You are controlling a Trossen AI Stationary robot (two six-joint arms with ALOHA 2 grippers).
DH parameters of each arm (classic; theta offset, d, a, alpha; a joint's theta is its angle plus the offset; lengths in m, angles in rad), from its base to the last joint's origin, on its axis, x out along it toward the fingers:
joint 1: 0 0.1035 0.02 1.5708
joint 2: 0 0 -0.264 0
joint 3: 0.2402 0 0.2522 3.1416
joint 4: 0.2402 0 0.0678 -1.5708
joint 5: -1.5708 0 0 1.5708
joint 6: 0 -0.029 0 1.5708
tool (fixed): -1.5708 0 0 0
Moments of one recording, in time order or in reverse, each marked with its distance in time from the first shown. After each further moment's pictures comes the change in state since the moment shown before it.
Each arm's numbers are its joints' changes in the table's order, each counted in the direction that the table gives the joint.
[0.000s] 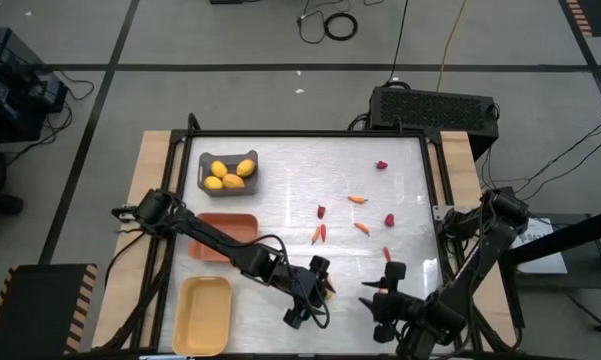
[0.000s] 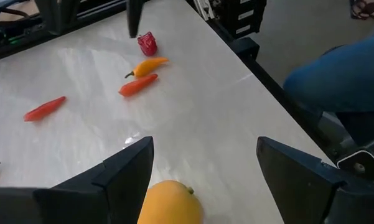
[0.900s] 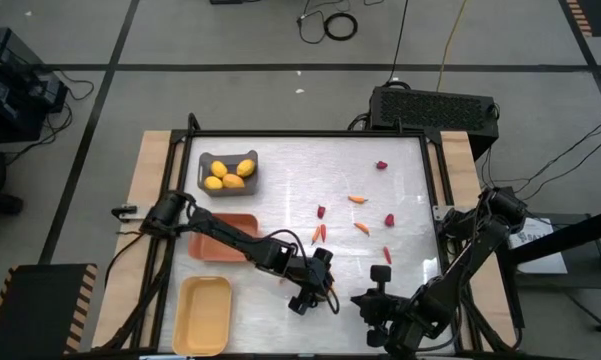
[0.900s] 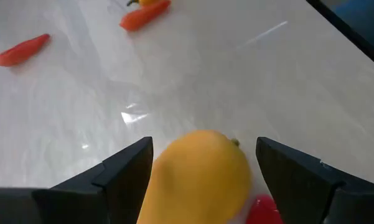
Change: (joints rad) left arm 0.078 -0.103 -0.006 0.036 0.047 -0.068; right arm -0.063 0.002 -0.065 -0.255 -0.137 0.192
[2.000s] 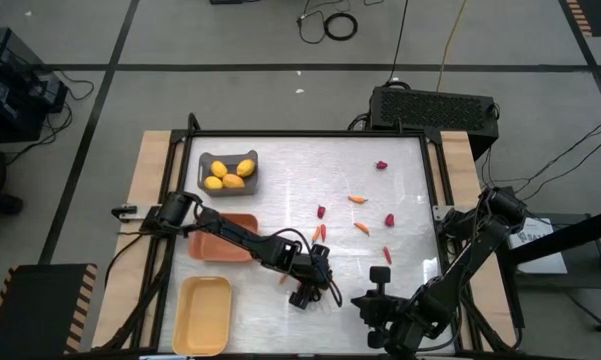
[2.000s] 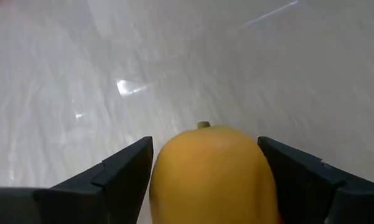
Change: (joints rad) left arm 0.035 -0.051 0.001 0.061 0.003 0.055; right arm -0.003 0.000 0.000 -0.009 -0.021 0.016
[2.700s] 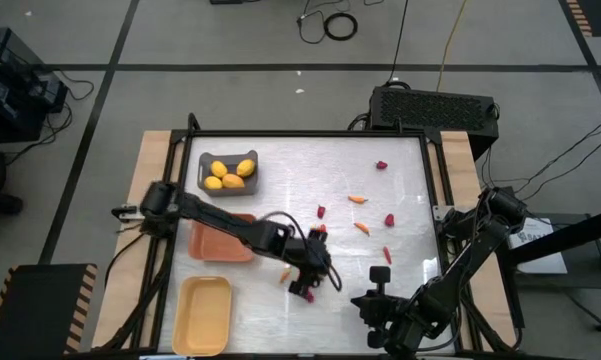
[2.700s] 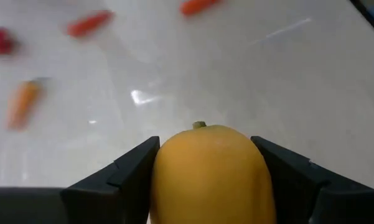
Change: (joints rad) left arm 0.038 0.152 0.013 0.101 -0.040 -0.001; right arm -0.001 0.000 0.000 0.003 0.000 0.001
